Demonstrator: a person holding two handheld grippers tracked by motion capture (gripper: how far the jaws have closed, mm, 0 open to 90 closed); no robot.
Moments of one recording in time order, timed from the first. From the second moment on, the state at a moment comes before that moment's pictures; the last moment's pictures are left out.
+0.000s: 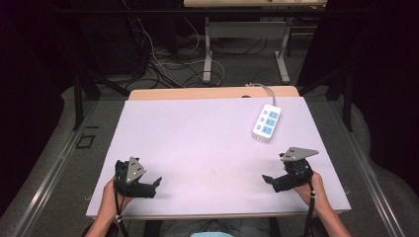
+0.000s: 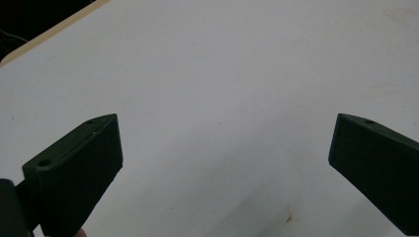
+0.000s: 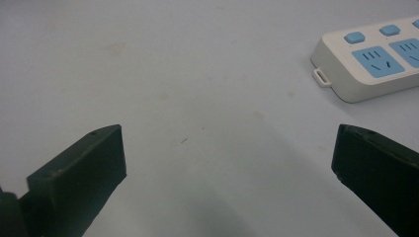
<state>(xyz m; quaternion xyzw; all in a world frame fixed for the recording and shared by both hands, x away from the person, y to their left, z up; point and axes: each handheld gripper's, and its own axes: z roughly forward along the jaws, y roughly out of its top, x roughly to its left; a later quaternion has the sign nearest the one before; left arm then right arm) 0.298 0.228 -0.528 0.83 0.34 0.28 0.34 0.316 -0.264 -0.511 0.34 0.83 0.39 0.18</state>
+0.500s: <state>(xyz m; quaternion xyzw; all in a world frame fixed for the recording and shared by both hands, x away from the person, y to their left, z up) 0.299 0.228 -0.529 0.83 0.34 0.28 0.33 0.305 -0.269 -0.517 0.34 0.84 0.39 0.19</state>
